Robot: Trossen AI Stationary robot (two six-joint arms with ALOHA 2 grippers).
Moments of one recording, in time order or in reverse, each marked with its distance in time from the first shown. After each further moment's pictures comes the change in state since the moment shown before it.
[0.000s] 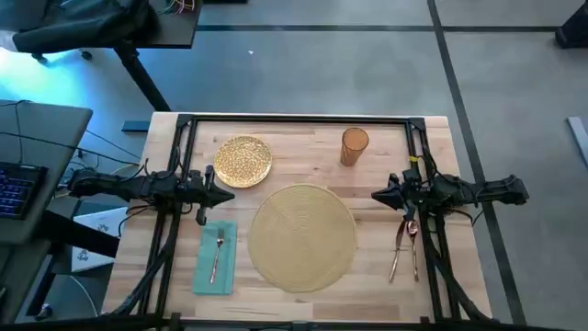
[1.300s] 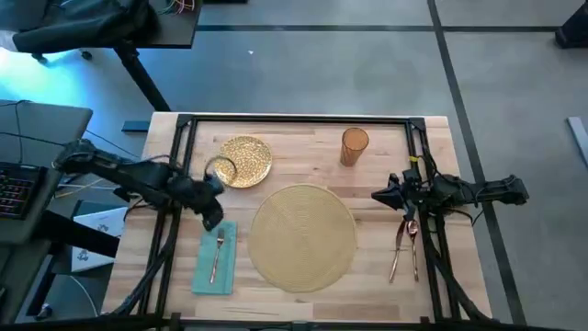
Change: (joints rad) left arm -0.152 0.836 0.686 -0.898 0.155 -0.948; right arm 0.000 0.000 0.000 0.000 0.000 0.000
